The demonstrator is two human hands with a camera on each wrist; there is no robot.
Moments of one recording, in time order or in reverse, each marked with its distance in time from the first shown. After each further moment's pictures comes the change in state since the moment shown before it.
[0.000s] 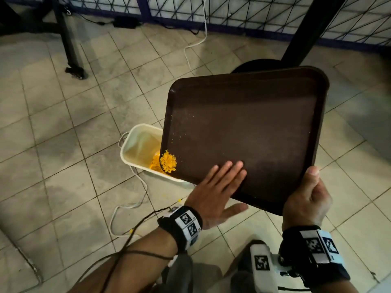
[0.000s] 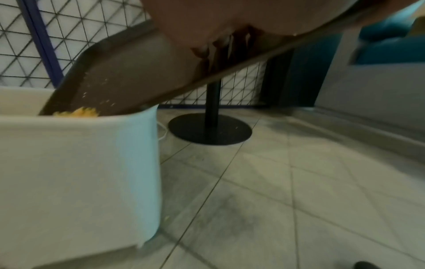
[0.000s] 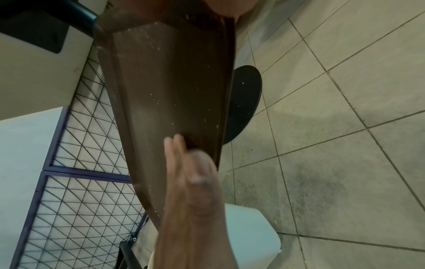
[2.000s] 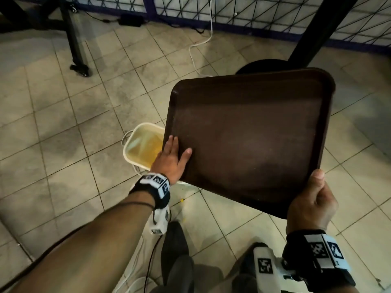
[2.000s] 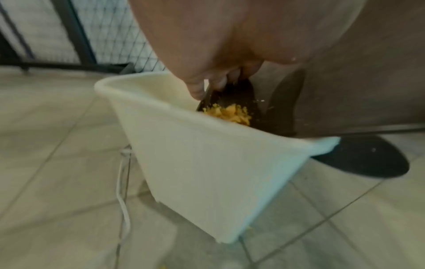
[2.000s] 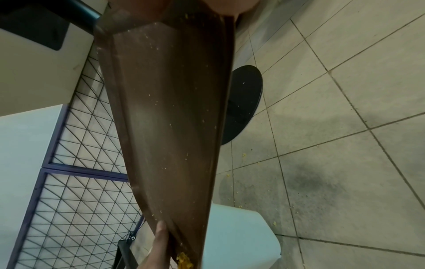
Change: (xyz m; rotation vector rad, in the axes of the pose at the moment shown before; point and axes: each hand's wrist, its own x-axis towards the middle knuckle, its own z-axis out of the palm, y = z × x) left_hand 0.000 -0.127 -0.019 -0.319 -0.035 -0.780; right_hand 0.001 0.006 0.003 -0.011 -0.007 -0.061
